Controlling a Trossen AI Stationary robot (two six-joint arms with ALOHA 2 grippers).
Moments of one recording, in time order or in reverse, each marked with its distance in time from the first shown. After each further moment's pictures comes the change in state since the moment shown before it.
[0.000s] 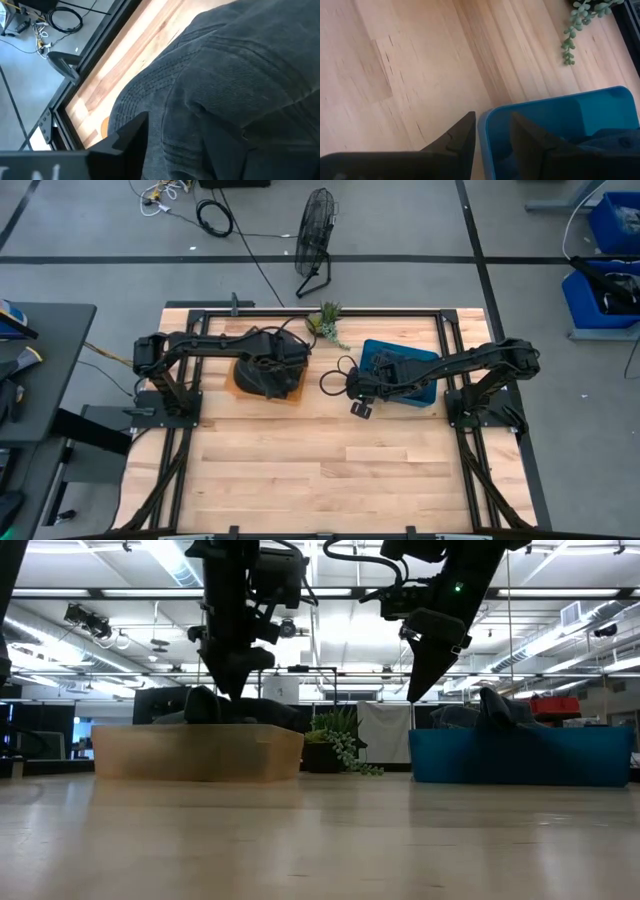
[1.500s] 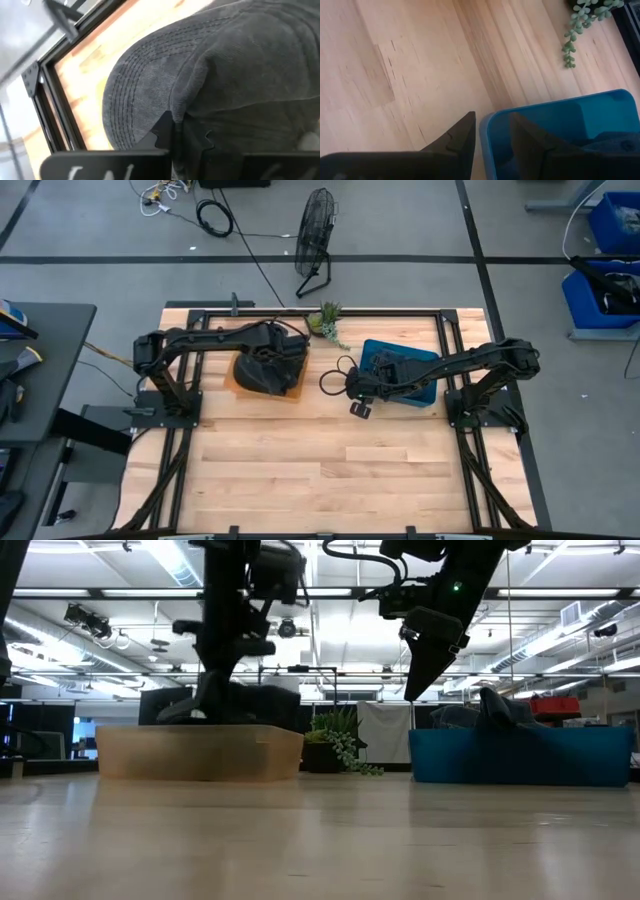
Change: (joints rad) left arm 0.047 -0.001 0.077 -0.145 0.101 -0.227; right arm 0.000 0.000 0.000 0.015 0.000 0.000
